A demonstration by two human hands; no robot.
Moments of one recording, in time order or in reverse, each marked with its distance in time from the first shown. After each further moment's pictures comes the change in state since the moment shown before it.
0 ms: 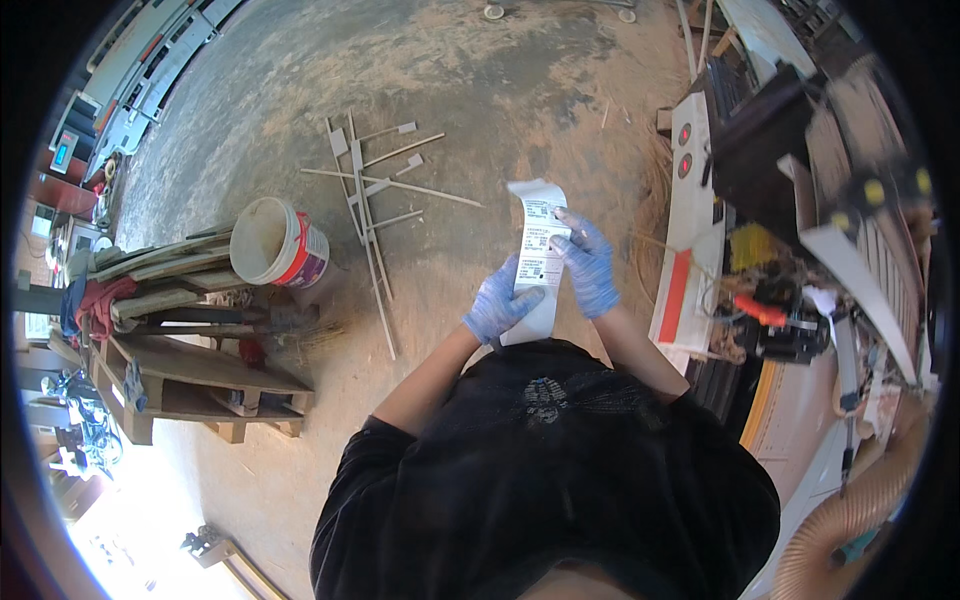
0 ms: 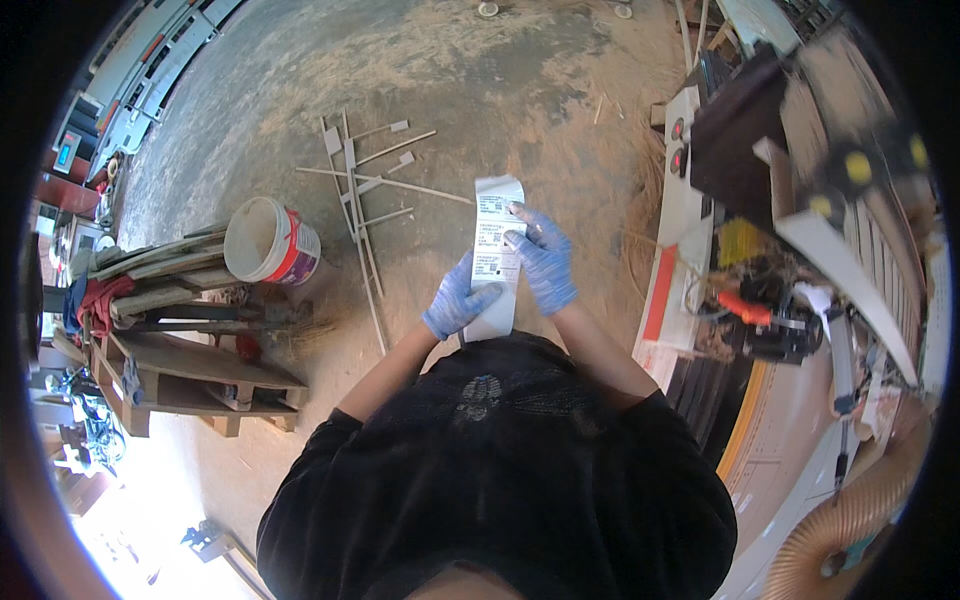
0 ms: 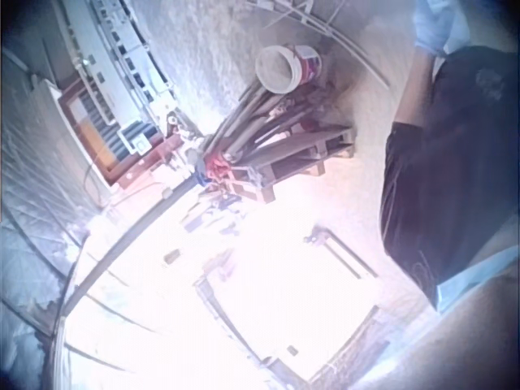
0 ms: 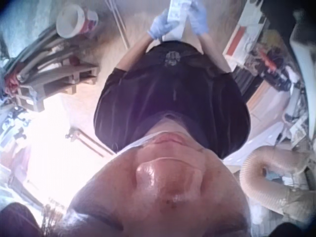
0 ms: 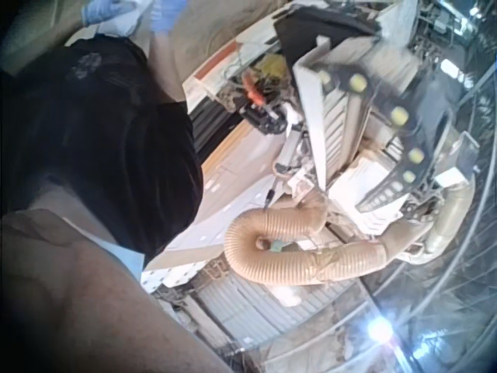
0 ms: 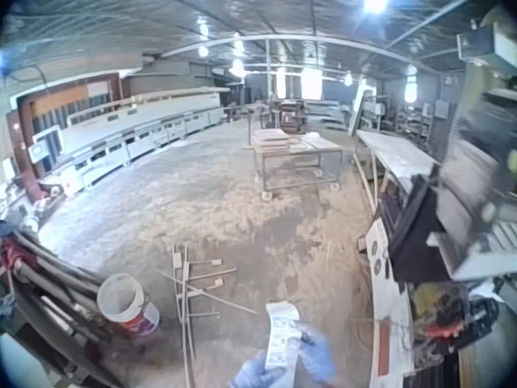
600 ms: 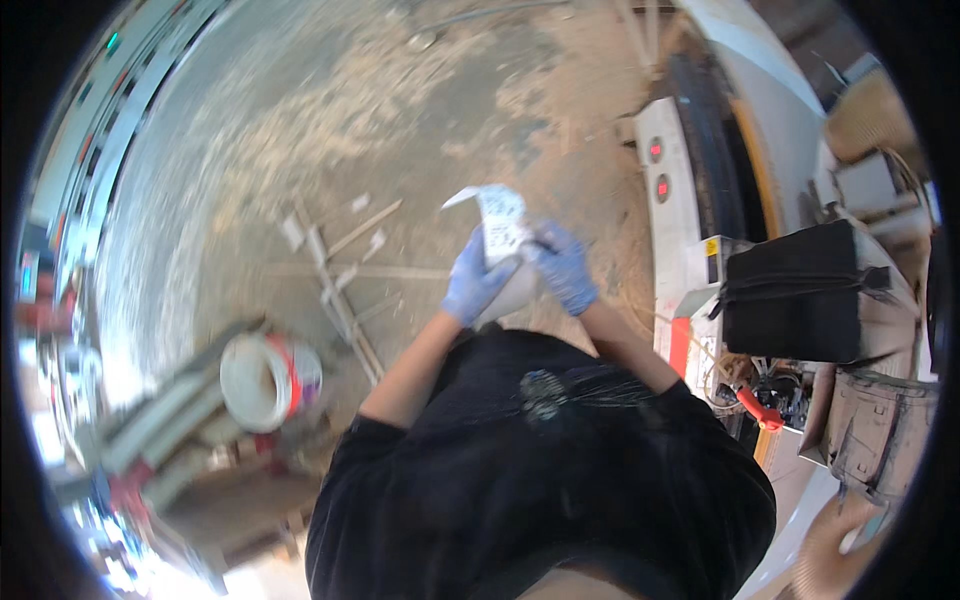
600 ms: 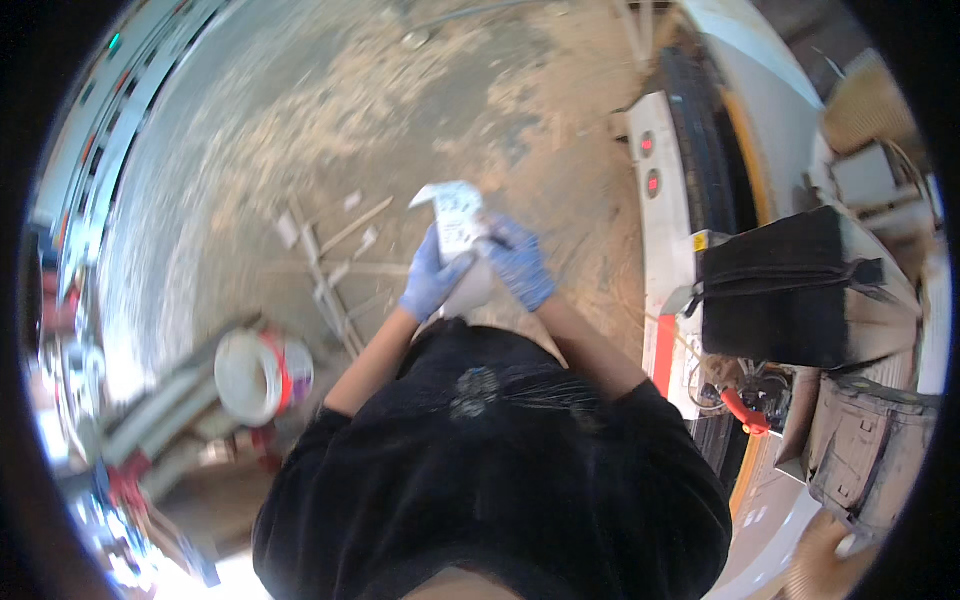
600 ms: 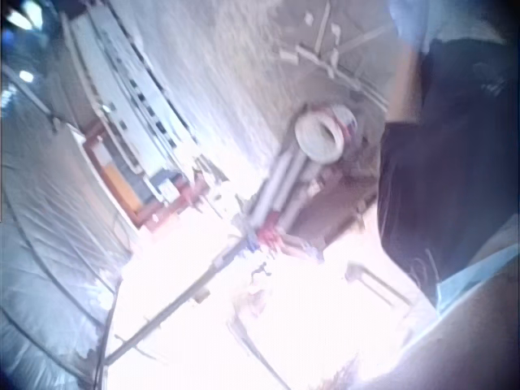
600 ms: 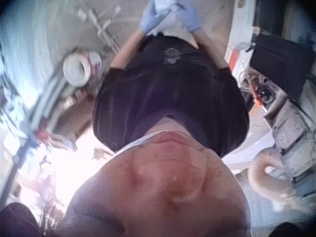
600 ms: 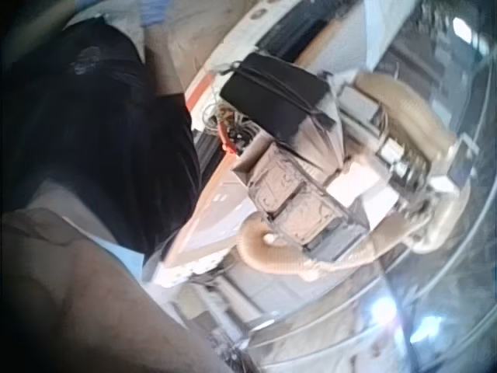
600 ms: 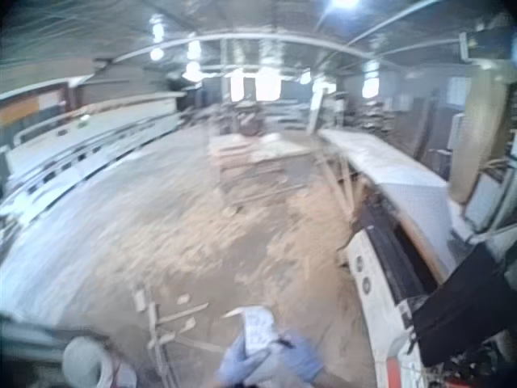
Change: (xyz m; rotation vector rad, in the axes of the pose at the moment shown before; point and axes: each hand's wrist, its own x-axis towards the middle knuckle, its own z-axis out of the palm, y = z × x) left_hand 0.339 -0.015 -0.105 -0.003 0.059 0.082; right_hand 0.300 0.029 -0.024 -0.211 0.016 -0.054
